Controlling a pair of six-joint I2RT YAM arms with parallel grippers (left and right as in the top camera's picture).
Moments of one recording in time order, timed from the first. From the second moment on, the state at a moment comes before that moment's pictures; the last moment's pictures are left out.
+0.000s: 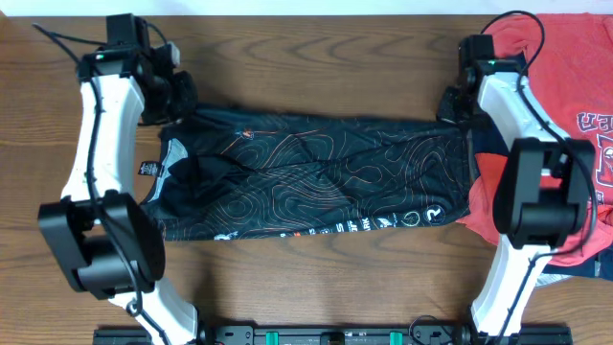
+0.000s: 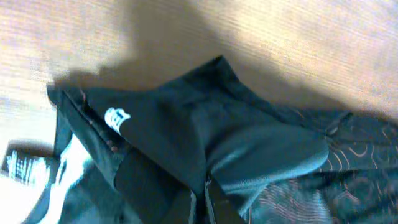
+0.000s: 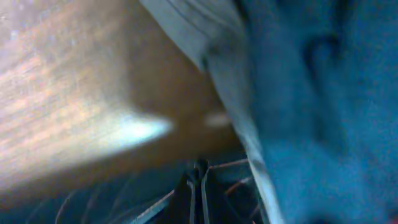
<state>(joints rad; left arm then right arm) 0.13 1.89 1.69 -1.09 0.27 -0.15 -0.01 2.14 1.65 -0.90 0.13 0.41</state>
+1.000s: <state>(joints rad) 0.17 1.89 1.67 -1.64 0.24 -0.15 0.04 2.01 1.58 -1.29 0.16 0.40</state>
